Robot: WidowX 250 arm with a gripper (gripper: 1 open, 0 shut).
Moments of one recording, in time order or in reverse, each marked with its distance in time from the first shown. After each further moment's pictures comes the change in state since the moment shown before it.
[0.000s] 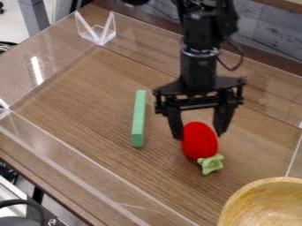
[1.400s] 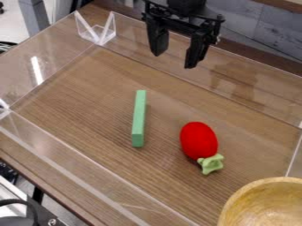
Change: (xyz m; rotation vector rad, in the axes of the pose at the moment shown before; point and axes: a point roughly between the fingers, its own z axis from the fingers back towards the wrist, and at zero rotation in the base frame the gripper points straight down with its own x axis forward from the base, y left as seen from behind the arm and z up) arm 0.070 0.011 0.065 0.125 -0.040 -0.729
